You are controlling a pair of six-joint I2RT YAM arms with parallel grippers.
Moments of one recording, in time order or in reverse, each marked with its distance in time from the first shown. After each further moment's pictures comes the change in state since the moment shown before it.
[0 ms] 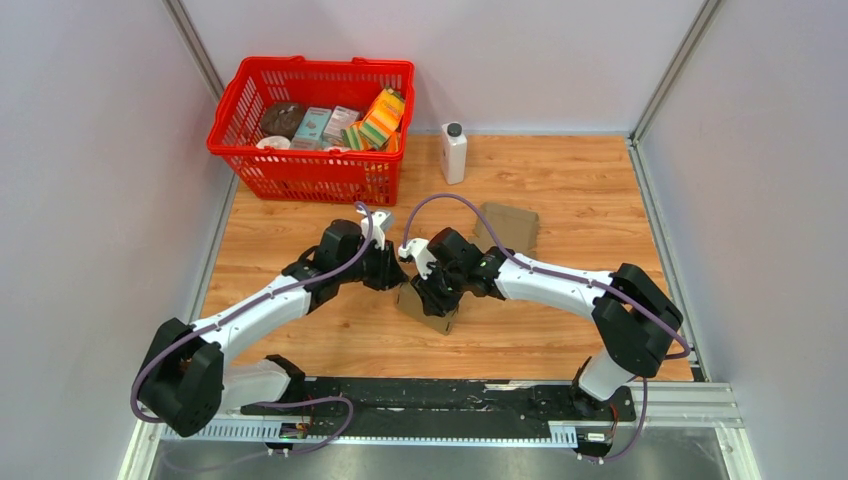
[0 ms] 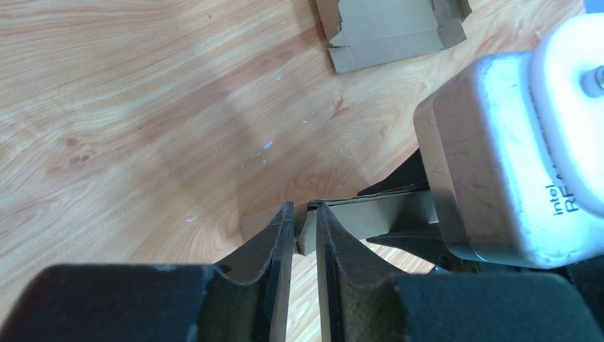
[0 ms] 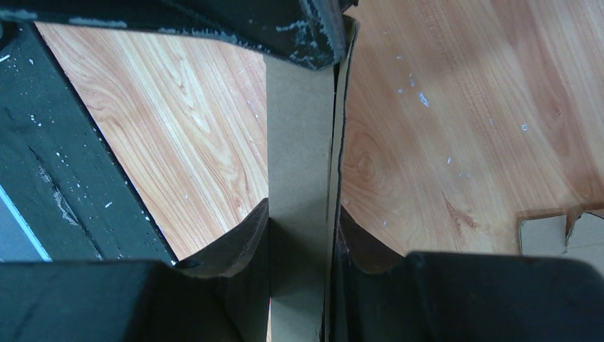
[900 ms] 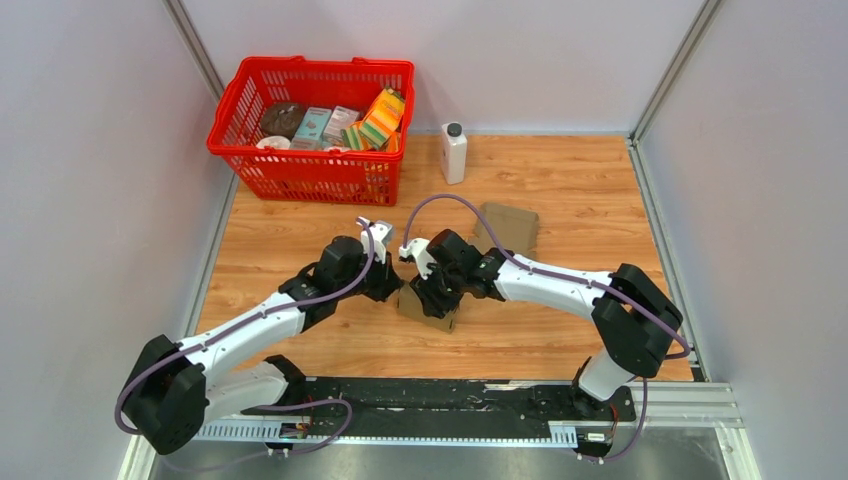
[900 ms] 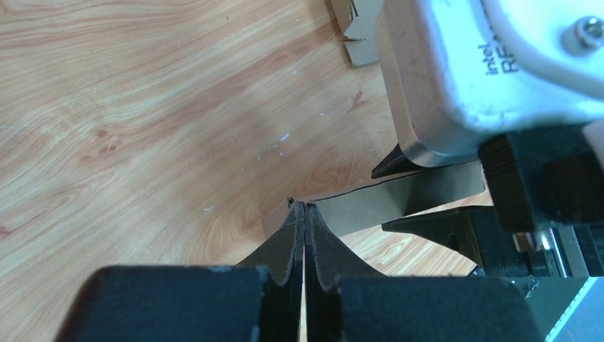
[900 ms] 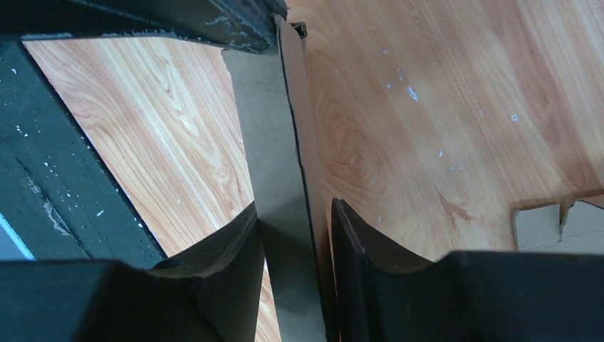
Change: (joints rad) left arm -0.102 -0.109 -0.077 0.011 -0.168 0.050; right arm 0.001 0.000 -0.005 0.003 0.045 0.020
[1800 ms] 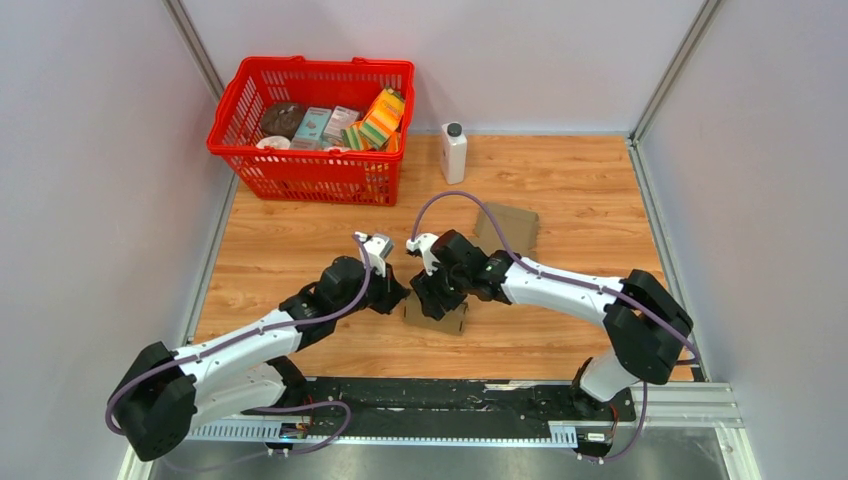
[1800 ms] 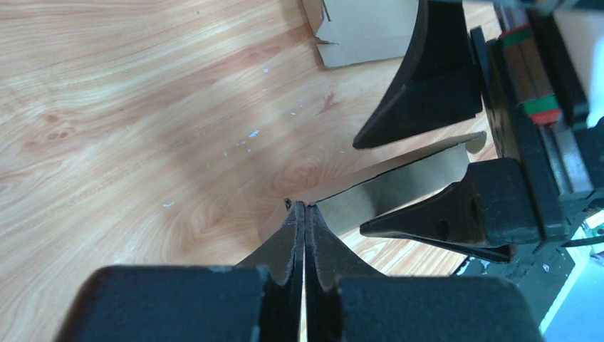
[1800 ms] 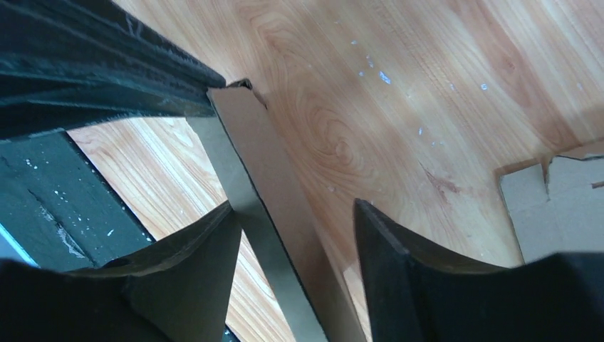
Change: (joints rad) left arm -0.099 -0.082 -0.141 0.165 -0.097 -0.120; right arm 0.003 -0.042 -0.028 0.013 0.076 0.108
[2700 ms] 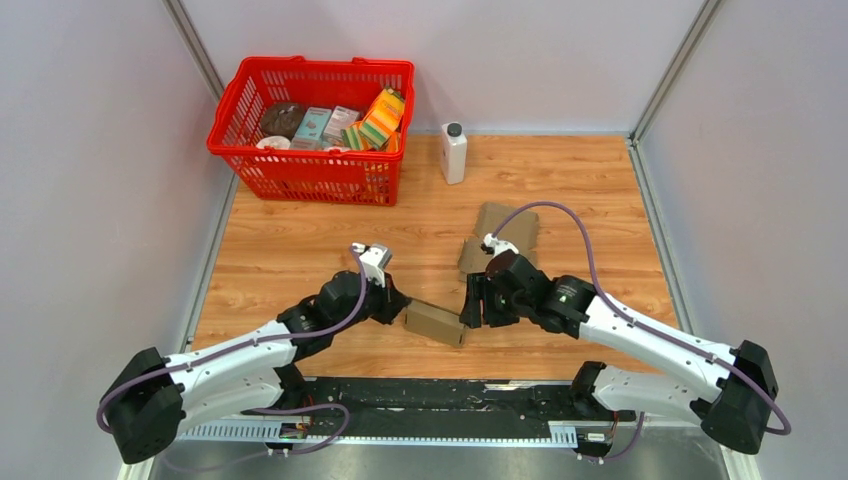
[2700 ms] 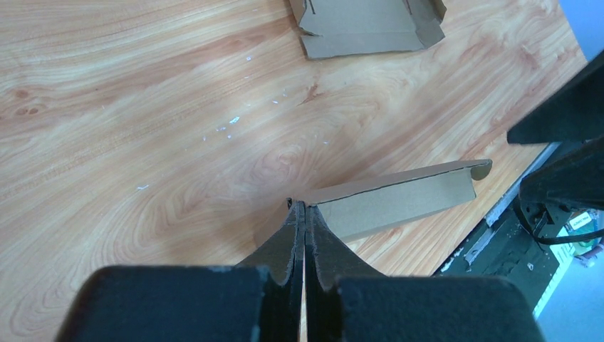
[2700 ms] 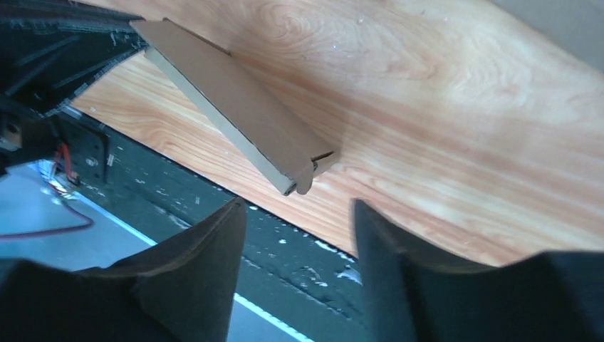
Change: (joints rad) left arm -0.105 -0.066 -0.061 0.035 -0.100 -0.077; right arm 0.023 -0.505 -0.175 -0.288 0.197 0.578
